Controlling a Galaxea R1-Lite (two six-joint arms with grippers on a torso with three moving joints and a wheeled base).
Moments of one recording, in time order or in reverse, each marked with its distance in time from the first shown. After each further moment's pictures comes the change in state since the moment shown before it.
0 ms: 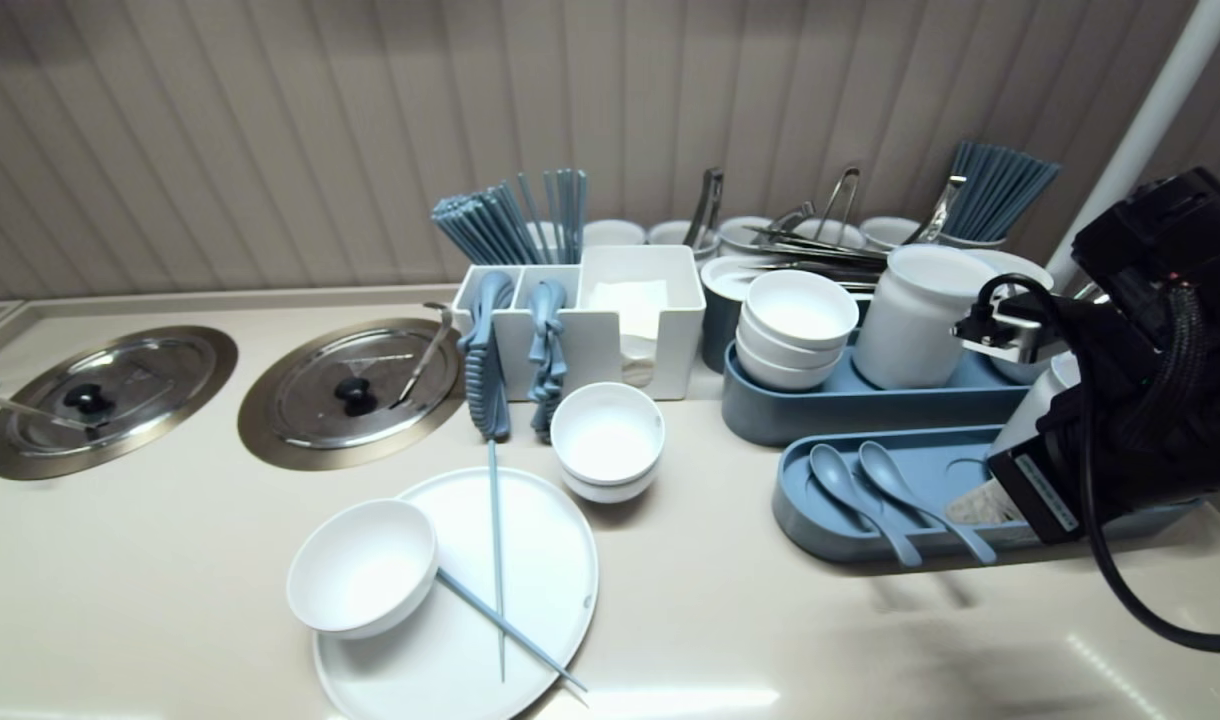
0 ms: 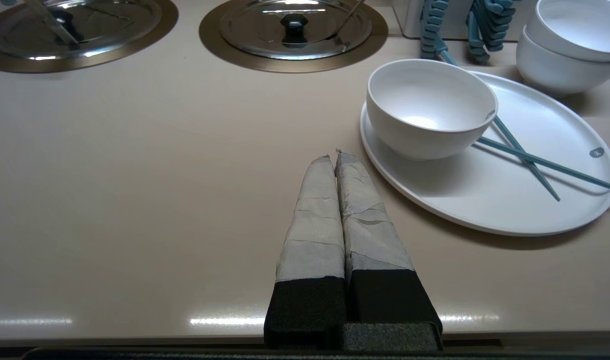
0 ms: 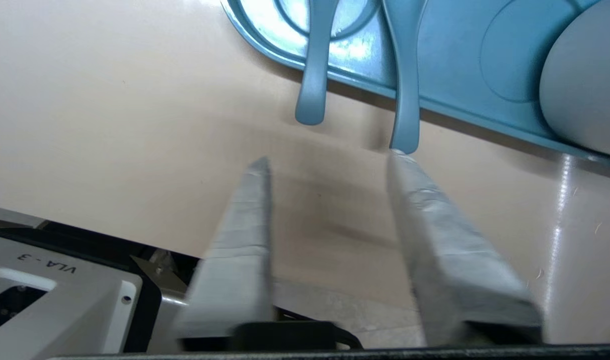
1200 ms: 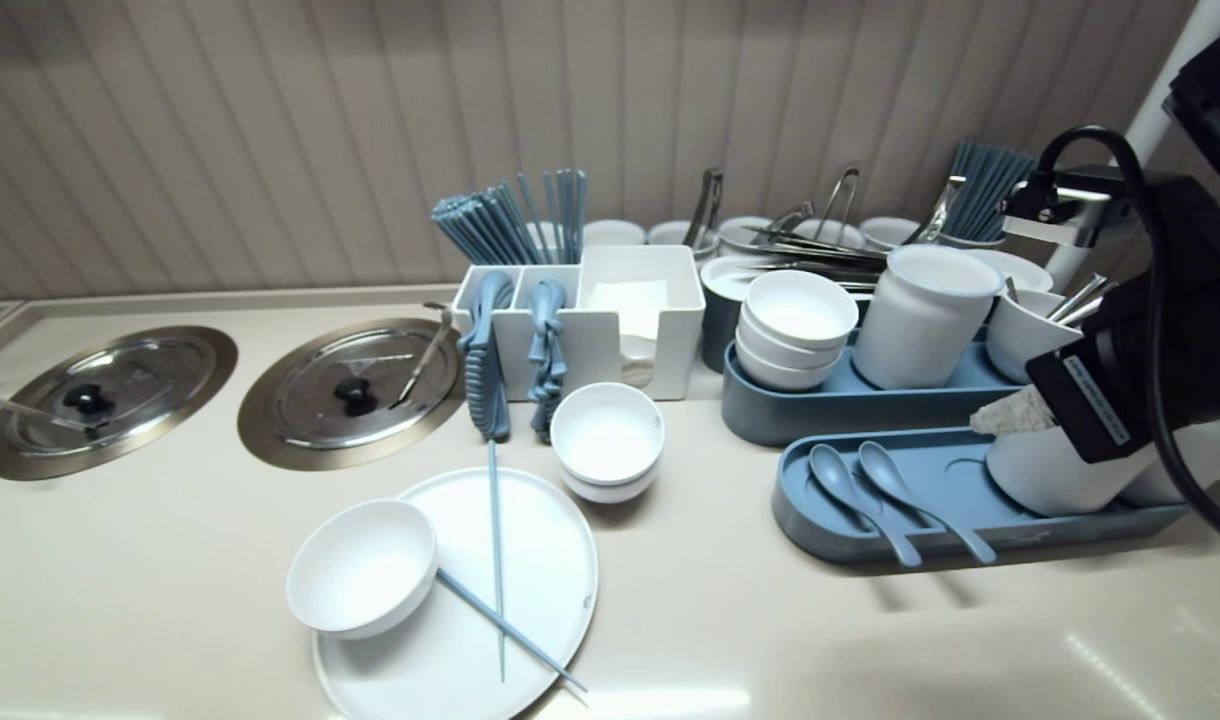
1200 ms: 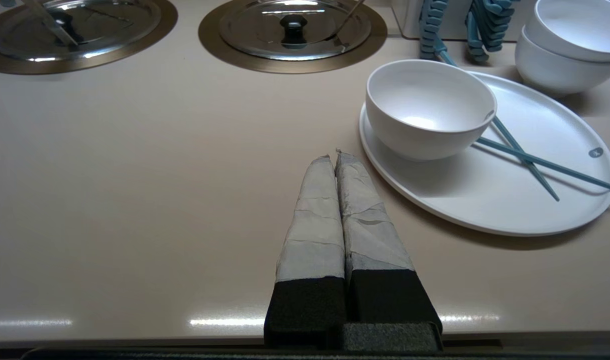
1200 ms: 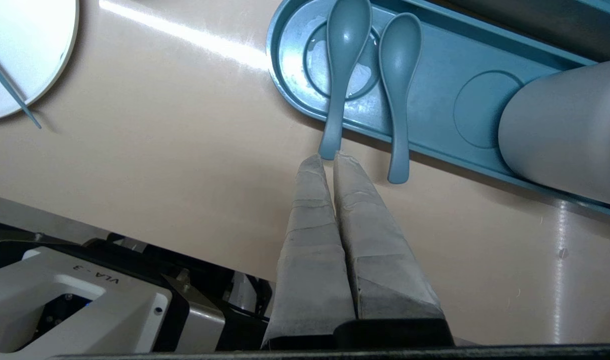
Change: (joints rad) left arm 0.000 0.000 0.000 -0.002 0.000 0.000; right arm 0.074 -0.003 -0.271 0.148 -0.024 0.017
